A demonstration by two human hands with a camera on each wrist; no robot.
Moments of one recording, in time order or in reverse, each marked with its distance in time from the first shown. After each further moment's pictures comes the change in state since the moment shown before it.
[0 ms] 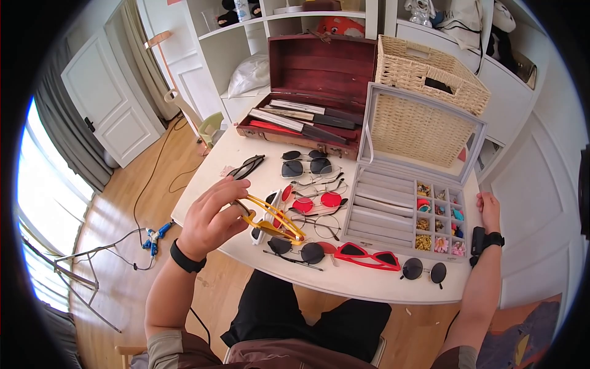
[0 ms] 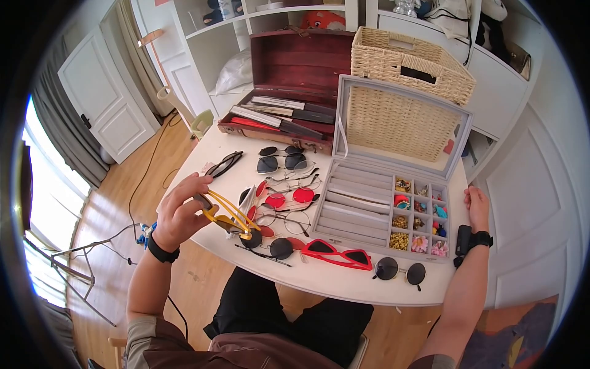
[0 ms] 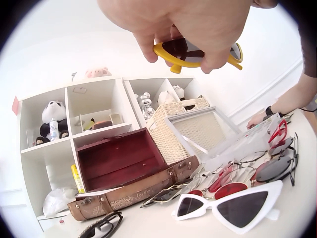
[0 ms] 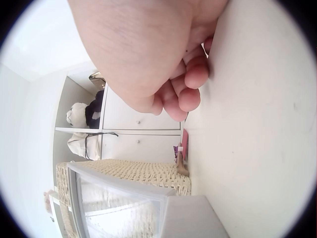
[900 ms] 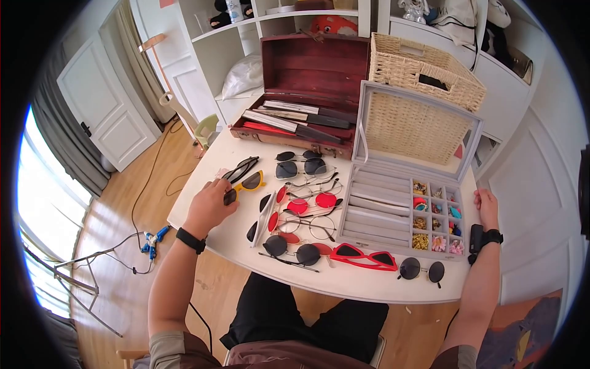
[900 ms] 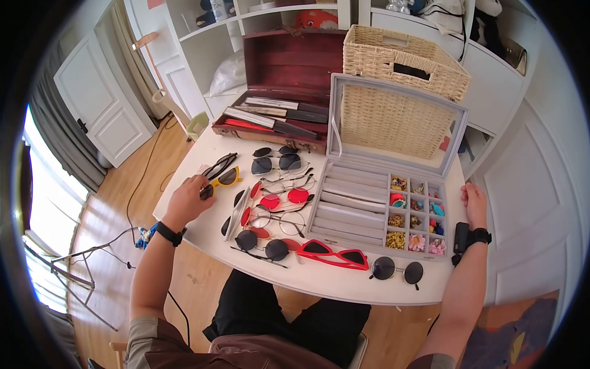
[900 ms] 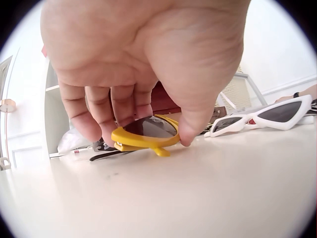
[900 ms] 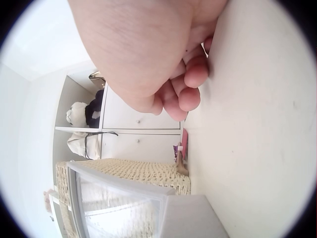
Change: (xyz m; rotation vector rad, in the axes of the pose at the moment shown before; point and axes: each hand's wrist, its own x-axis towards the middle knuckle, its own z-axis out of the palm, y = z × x) left_hand -0.054 -0.051 0.048 0.108 -0.520 -0.807; right_hand -0.006 -0.009 0.003 -0.018 -0.002 0.015
